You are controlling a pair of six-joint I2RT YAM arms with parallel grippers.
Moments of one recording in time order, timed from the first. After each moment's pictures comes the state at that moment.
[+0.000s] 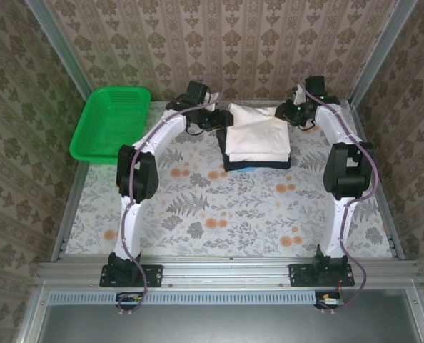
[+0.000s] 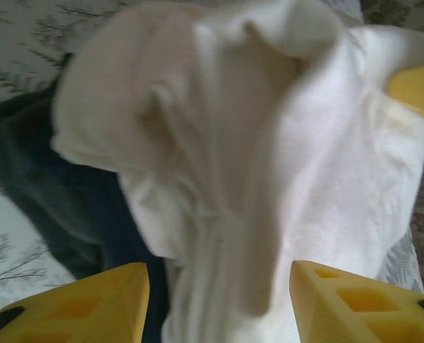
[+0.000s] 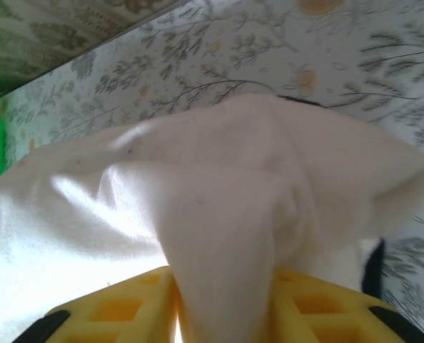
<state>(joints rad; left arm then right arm) -0.48 2.28 2.11 -0.68 0.53 -0.43 -0.04 2.12 1.89 -0.70 -0.43 0.34</state>
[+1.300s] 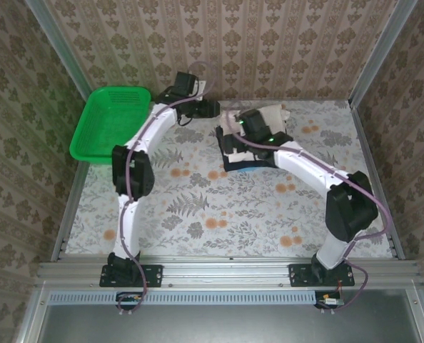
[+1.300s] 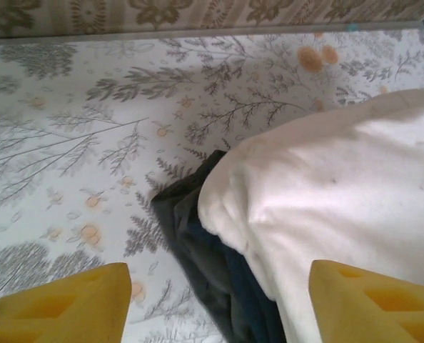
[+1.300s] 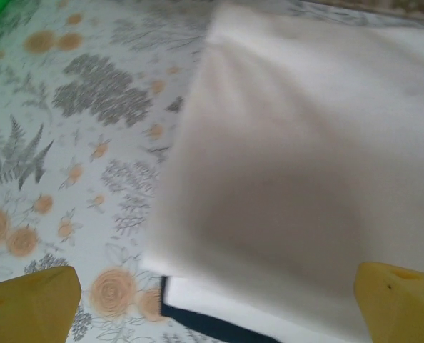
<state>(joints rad) -0.41 2.22 2.12 -0.67 0.31 -0.26 0.55 1.74 1.39 -0.41 0.20 0.21</state>
